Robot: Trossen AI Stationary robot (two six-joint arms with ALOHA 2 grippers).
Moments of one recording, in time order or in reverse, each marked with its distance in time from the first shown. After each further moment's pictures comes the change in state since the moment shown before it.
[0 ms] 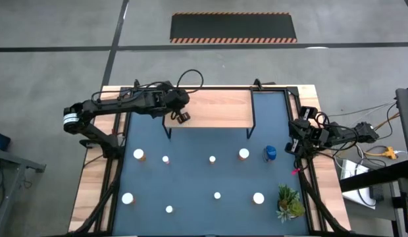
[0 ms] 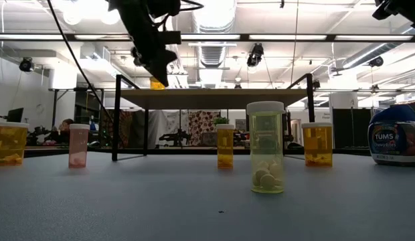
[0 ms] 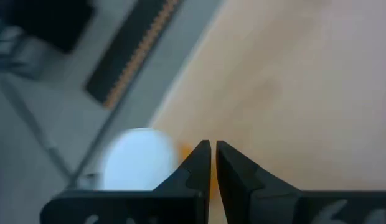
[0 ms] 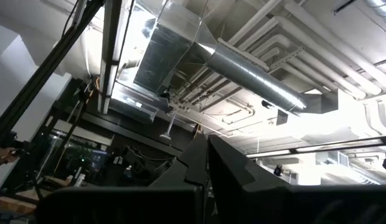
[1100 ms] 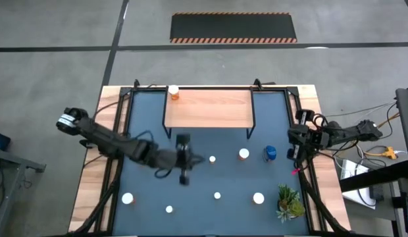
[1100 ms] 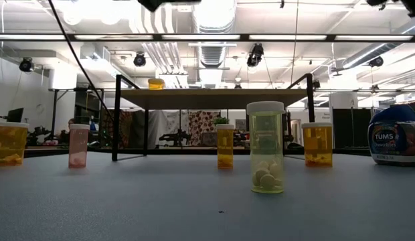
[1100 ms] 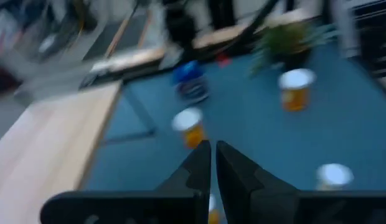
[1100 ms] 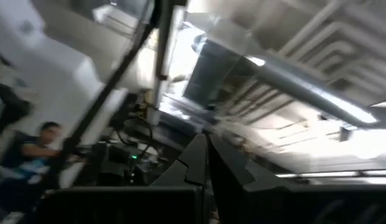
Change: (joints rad) left arm -0.695 -0.050 -0.219 0.685 0.119 0.082; right arm 0.000 0.129 0.071 -0.017 -0.210 0.089
